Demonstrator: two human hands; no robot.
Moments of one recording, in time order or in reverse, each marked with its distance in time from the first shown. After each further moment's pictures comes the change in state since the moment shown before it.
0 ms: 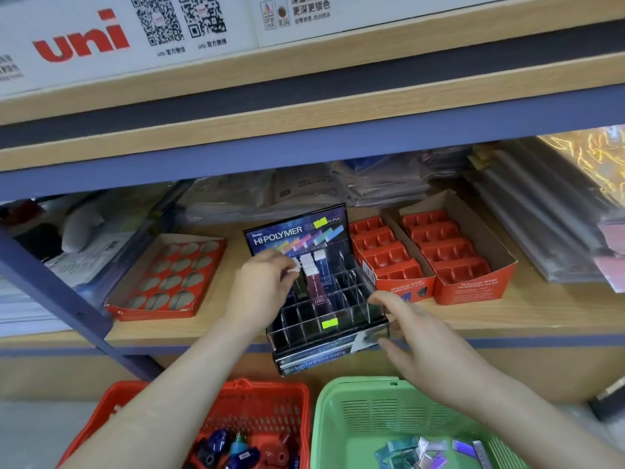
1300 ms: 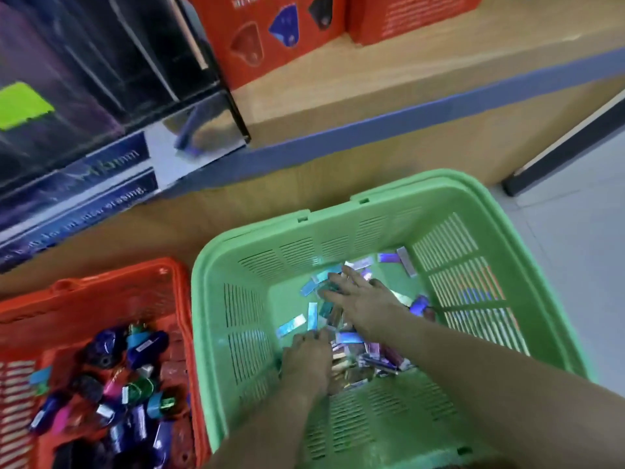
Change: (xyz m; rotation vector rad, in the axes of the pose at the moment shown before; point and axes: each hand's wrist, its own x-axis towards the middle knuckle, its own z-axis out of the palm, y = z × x) left_hand -0.303 0.064 0.287 0.161 -1.406 -0.027; right_hand -0.106 0.214 0.268 -0.367 -0.675 0.283
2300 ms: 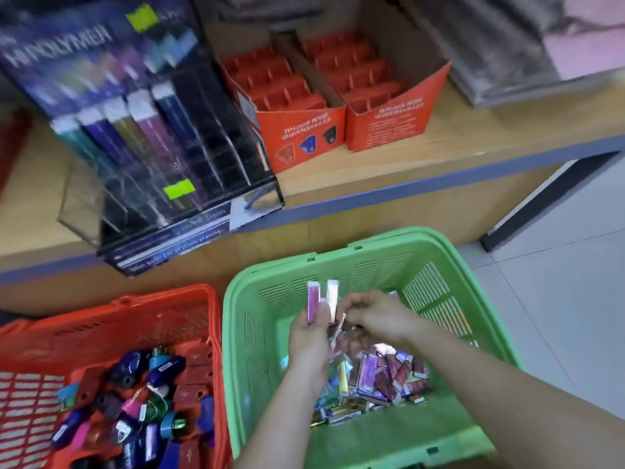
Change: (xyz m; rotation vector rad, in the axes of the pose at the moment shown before) left_hand -0.065 0.037 -0.104 -1.867 0.373 -0.228; right_hand -0.079 -0.020 -0.118 1.420 -0.033 0.217
